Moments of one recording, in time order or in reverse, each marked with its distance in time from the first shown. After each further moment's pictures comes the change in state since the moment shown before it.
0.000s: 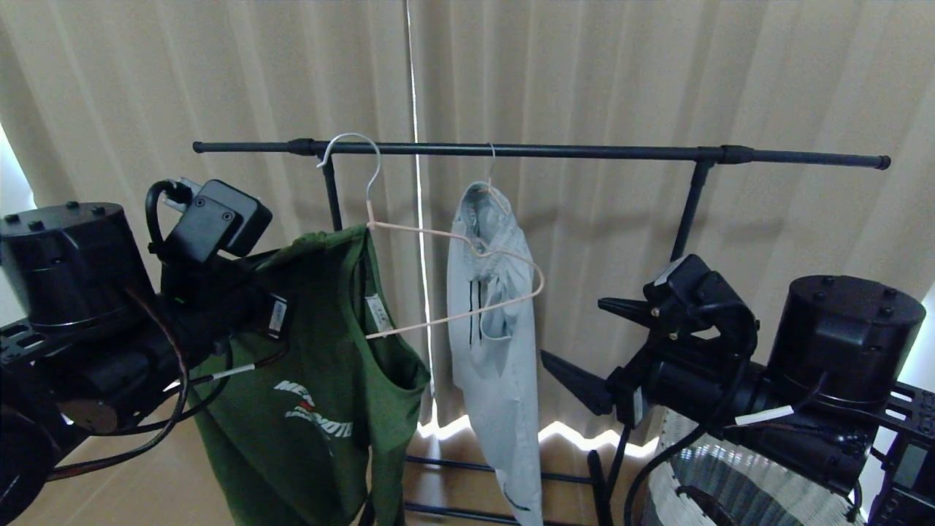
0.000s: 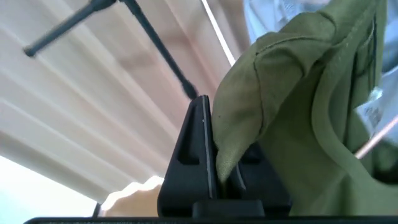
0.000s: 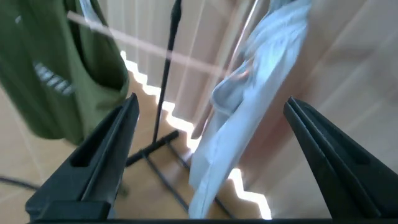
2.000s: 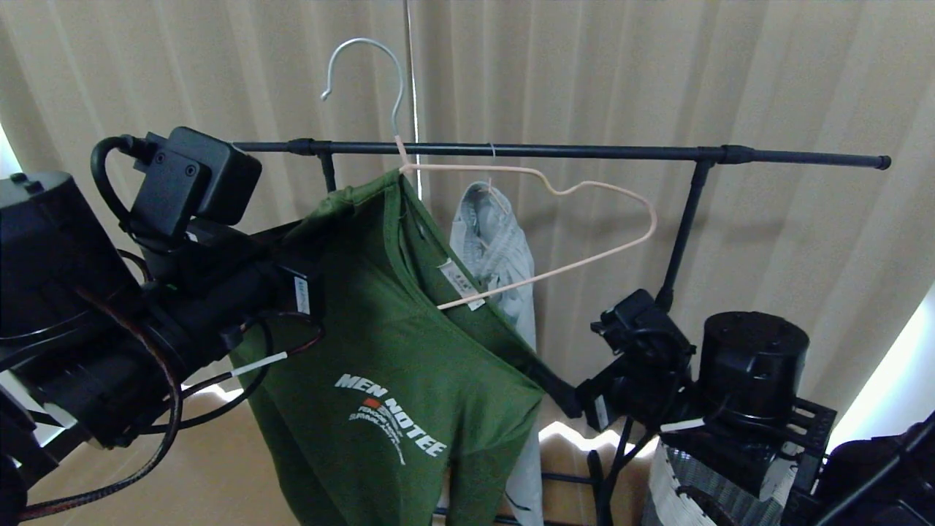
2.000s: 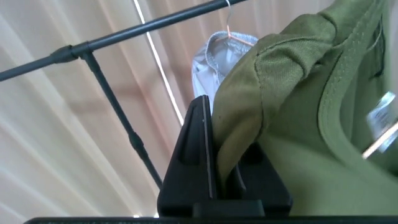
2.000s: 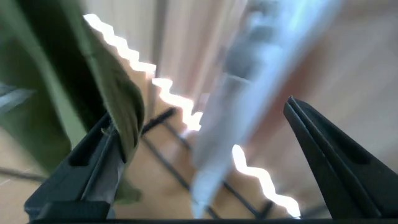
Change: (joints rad) left arm -0.171 -0.057 -0.017 -0.083 -0.001 -0.123; right arm -0.035 0.192 0.031 -0.170 -0.127 0.022
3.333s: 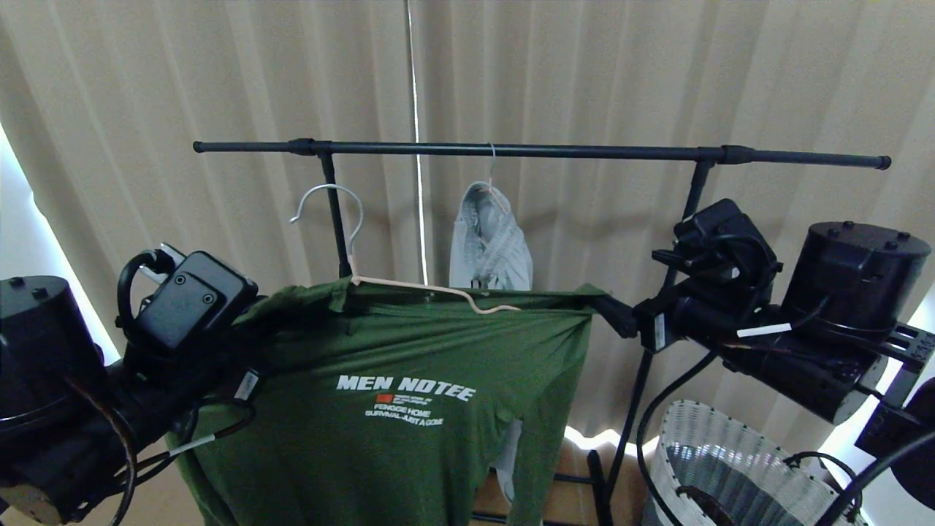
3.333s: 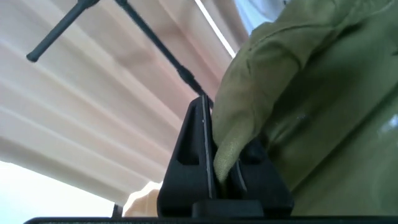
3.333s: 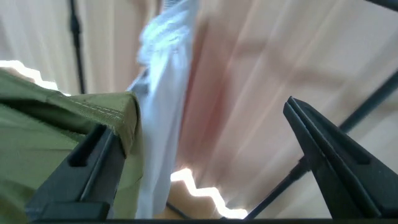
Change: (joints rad) left arm 0.160 -0.046 0.239 0.001 0.015 0.302; right arm -0.128 -0.188 -0.148 0.221 0.007 -0.090
